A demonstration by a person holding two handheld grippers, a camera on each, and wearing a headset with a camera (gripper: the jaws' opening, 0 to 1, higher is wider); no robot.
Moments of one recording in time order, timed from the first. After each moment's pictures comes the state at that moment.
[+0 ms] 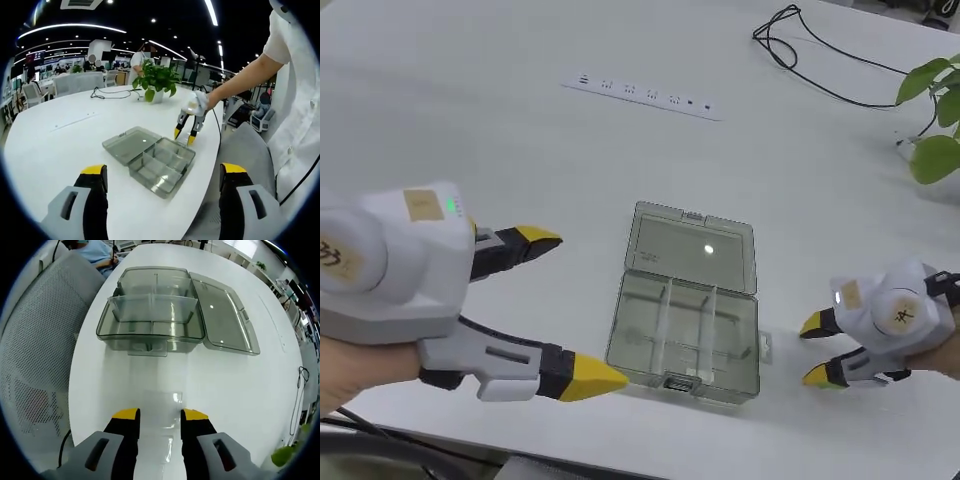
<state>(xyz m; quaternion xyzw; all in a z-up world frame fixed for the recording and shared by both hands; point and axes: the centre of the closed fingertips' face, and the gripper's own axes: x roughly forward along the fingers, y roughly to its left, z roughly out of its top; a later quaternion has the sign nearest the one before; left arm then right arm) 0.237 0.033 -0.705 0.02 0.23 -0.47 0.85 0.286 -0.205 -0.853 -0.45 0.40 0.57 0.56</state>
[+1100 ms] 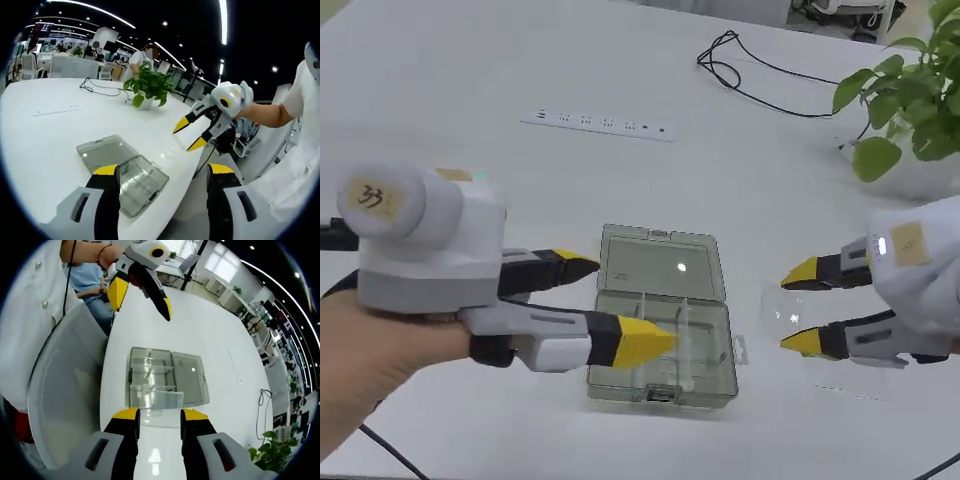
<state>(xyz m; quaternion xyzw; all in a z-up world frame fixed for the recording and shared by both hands) 0.242 -0.023 -0.664 -0.11 0.27 -0.50 0.81 0.247 -0.130 -0.689 -0.44 0.28 0.54 0.67</state>
